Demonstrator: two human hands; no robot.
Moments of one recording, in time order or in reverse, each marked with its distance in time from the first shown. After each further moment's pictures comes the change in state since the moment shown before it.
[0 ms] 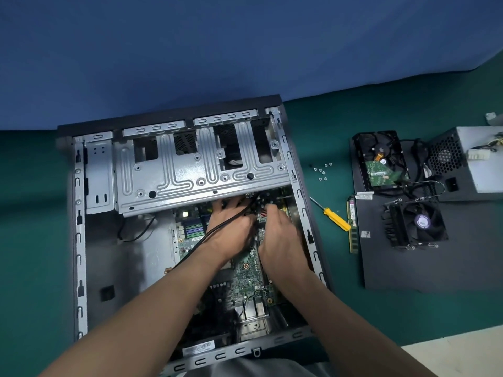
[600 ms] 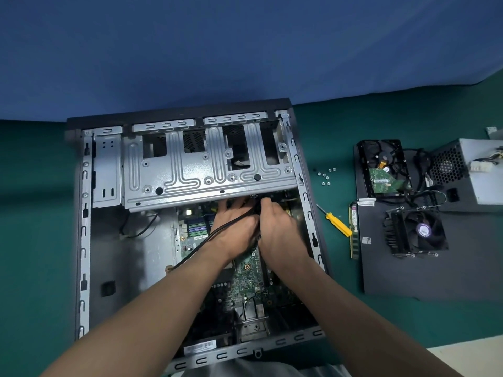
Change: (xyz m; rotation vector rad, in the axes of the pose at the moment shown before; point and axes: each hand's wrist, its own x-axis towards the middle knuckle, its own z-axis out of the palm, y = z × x) left_hand 0.003 0.001 0.004 -0.057 0.015 -0.021; right_hand 0.018 -0.008 -0.007 -0.236 -0.066 -0.087
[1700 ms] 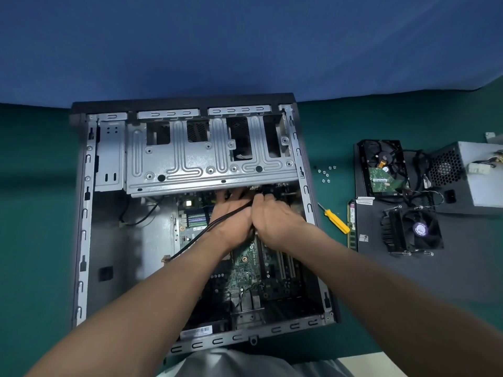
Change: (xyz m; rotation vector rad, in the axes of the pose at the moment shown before) left_hand -0.003 0.003 0.000 -0.155 0.038 -0.063; right_hand 0.015 0.001 -0.020 -0.143 -0.293 -0.098
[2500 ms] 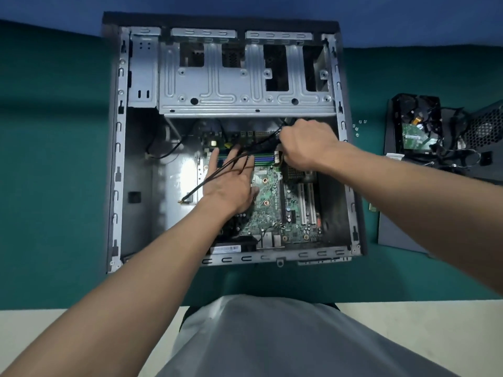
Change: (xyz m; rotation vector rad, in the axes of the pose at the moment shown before) left_hand -0.069 -0.018 0.001 0.168 -0.373 -0.209; right_hand 0.024 0.008 0.001 -0.339 0.191 -0.157
